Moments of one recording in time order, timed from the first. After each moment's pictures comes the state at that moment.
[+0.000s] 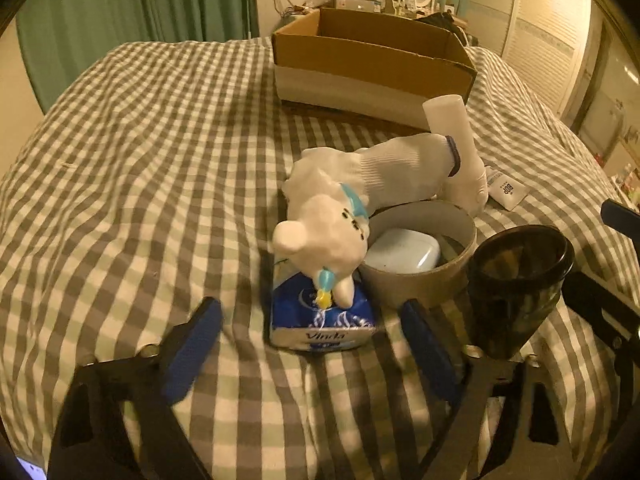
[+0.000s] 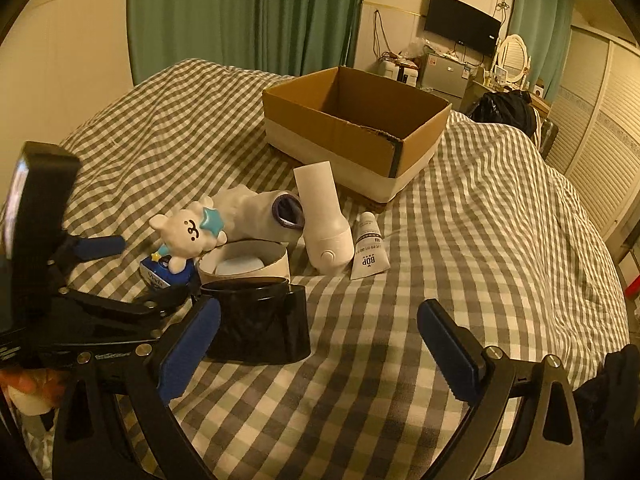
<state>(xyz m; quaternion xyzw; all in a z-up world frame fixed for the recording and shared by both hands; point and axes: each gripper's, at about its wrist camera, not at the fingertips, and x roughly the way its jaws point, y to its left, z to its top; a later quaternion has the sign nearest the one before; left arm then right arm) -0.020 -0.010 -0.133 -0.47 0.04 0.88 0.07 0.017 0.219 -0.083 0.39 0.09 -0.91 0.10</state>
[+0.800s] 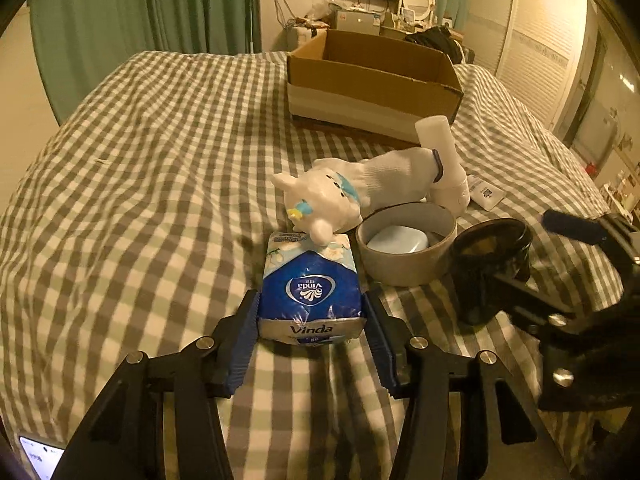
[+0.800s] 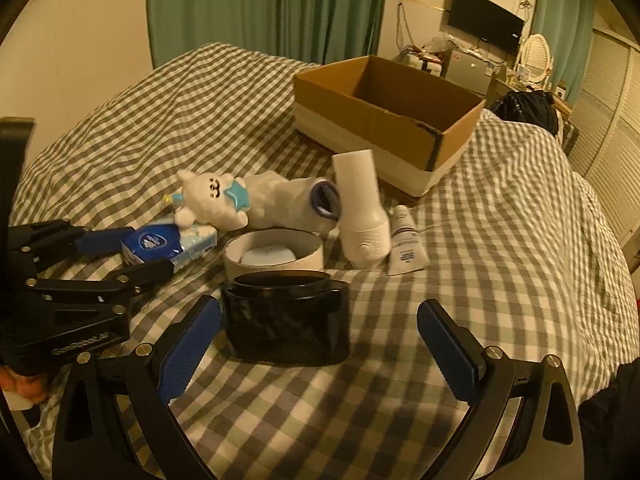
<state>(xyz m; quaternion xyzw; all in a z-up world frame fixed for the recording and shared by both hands) 0.011 -0.027 -0.108 -0.45 0.03 0.89 0.07 0.012 0.199 -0.096 0.41 0.10 -0.90 0.14</state>
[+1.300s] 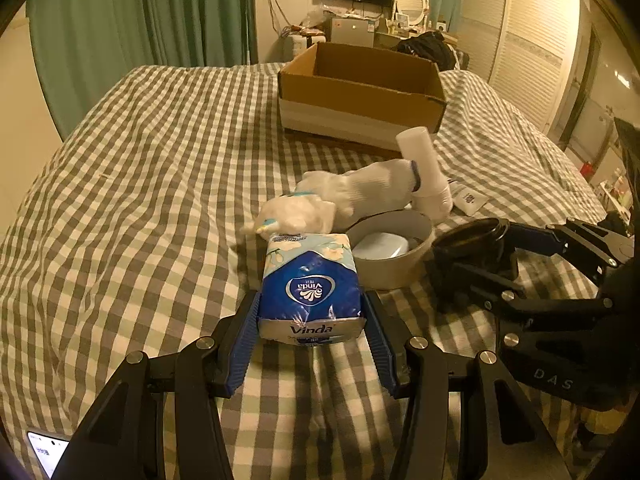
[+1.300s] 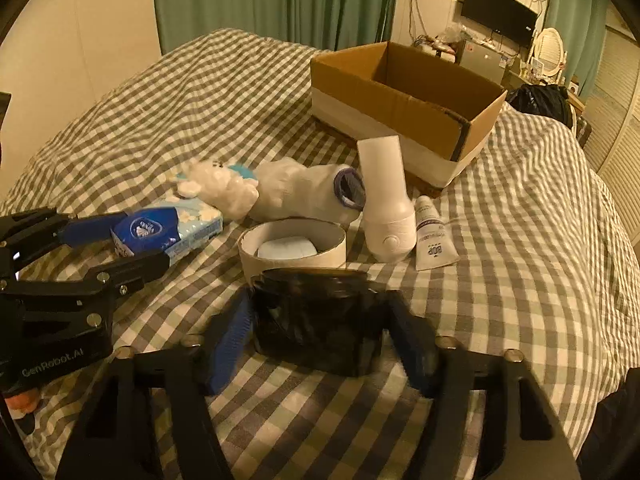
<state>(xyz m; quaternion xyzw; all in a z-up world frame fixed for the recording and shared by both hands) 0.023 -0.016 -0.091 -0.43 0.03 0.90 0.08 0.010 0.191 -0.103 0.42 0.10 -0.89 0.16</state>
